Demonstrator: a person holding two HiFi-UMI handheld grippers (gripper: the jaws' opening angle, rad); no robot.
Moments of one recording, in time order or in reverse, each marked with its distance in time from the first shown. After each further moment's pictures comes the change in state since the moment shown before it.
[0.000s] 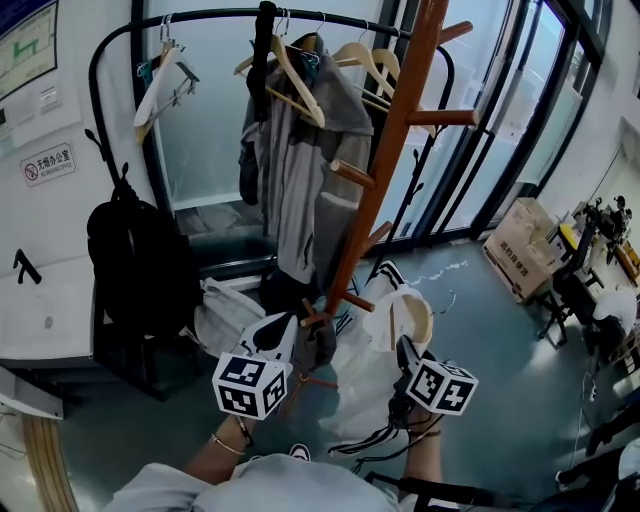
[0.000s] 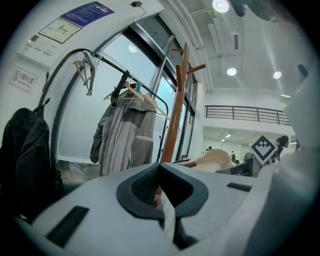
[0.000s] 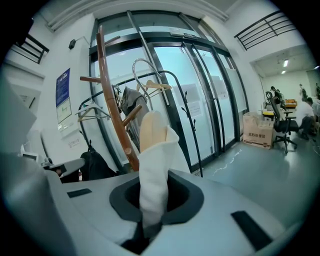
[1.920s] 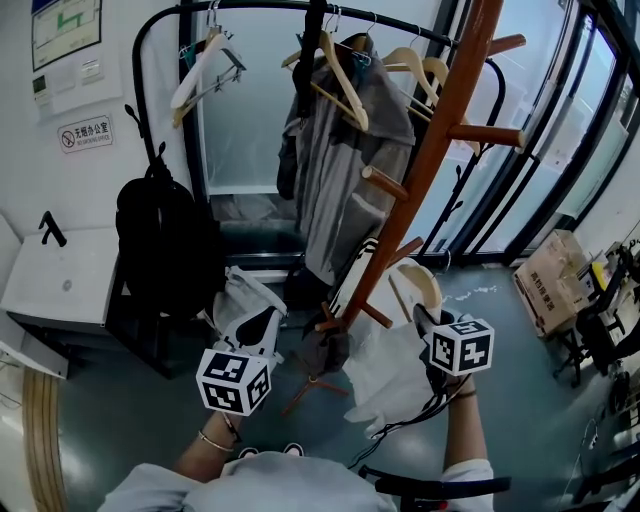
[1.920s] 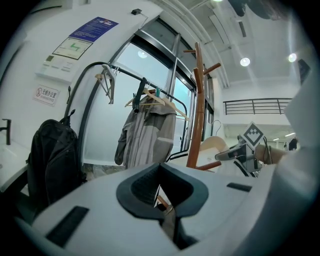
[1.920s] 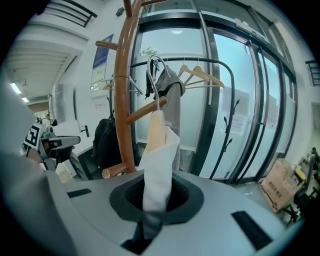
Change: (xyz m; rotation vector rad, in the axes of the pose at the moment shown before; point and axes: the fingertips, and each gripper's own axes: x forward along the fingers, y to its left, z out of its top) left arm -0.029 0.054 0.006 0.001 -0.016 0.243; right arm 0.081 0.022 0.068 -0.515 0.185 0.221
